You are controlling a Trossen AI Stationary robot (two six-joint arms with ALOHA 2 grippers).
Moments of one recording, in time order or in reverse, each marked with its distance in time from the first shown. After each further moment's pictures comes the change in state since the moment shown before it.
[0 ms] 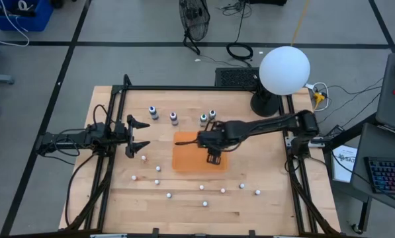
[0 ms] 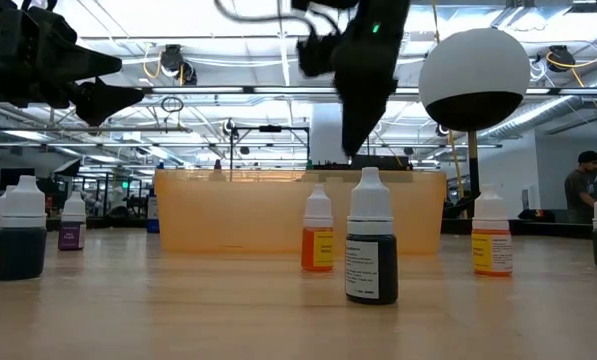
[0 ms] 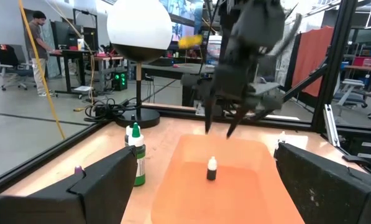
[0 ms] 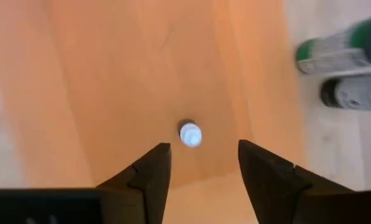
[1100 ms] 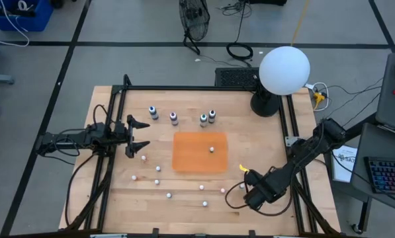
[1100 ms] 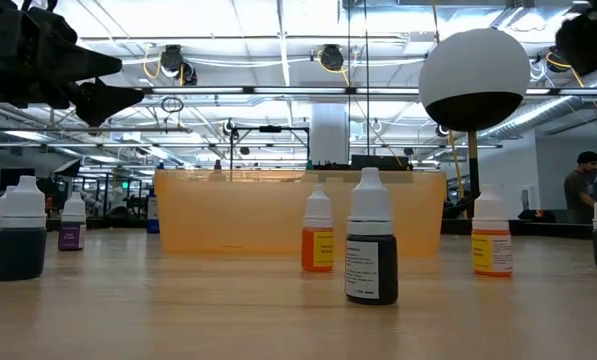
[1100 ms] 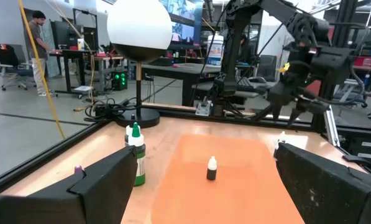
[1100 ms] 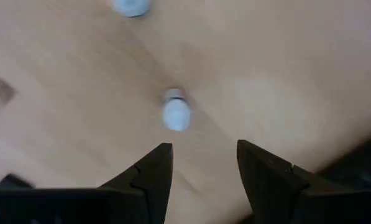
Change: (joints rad) left arm 0.000 0.000 0.000 0.000 0.000 0.000; right arm 0.623 -0.205 -0.394 -0.166 -0.266 1.099
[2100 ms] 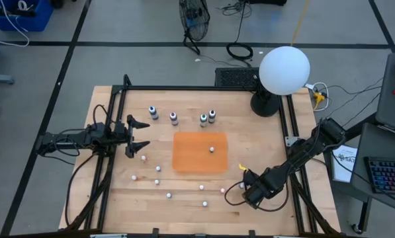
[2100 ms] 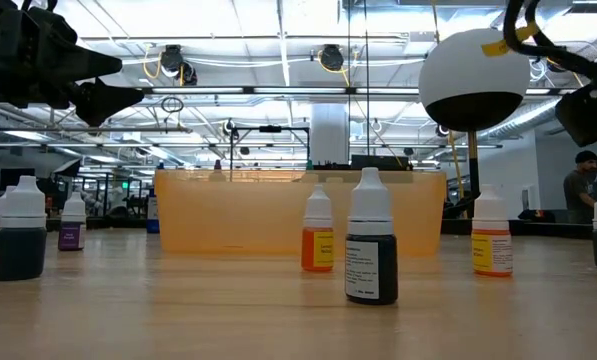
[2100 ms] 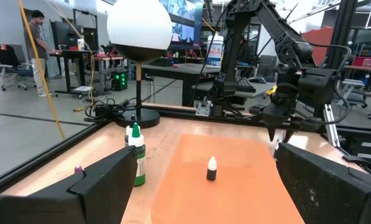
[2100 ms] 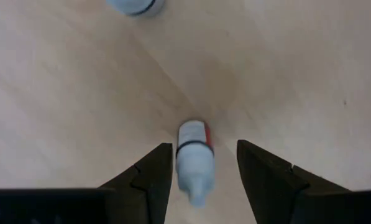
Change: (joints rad) left arm 0.000 0.000 0.000 0.001 0.000 0.000; right arm -0.022 0.000 -0.215 0.324 -0.025 -0.043
